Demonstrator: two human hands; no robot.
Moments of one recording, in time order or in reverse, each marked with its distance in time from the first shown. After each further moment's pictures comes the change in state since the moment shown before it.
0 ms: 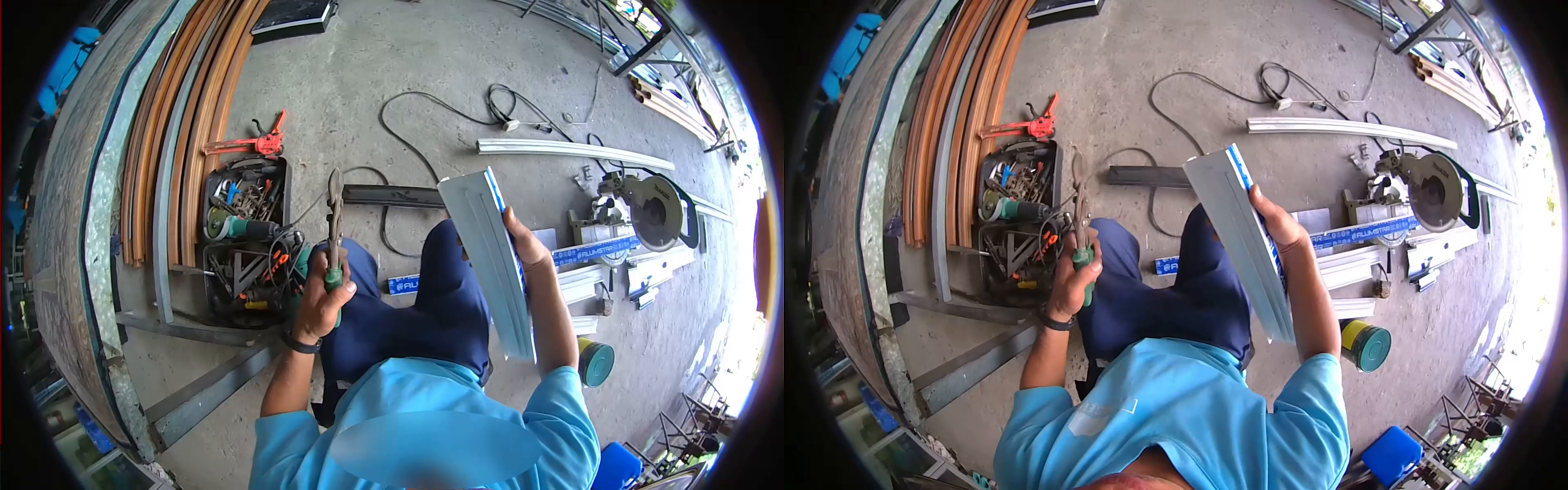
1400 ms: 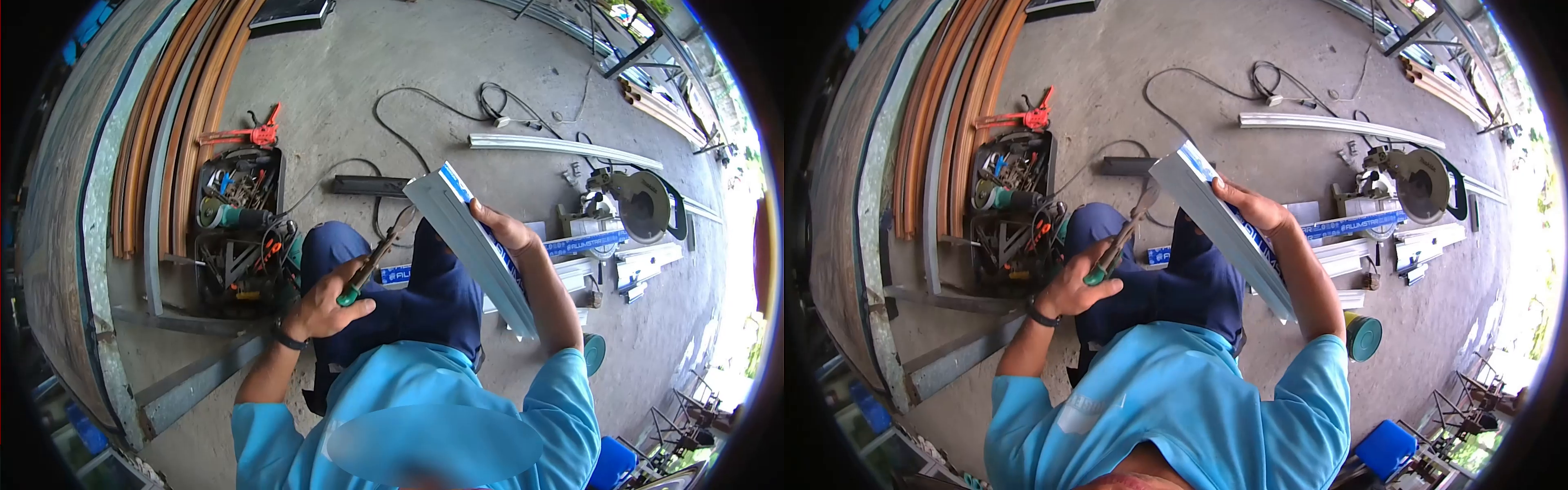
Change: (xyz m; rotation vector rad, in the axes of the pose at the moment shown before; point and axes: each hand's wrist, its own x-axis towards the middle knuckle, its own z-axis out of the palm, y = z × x) left_hand -0.025 0.013 0.008 0.513 -0.316 0.080; right_hand 0.008 -0.005 0.027 -0.316 -0.124 0.080
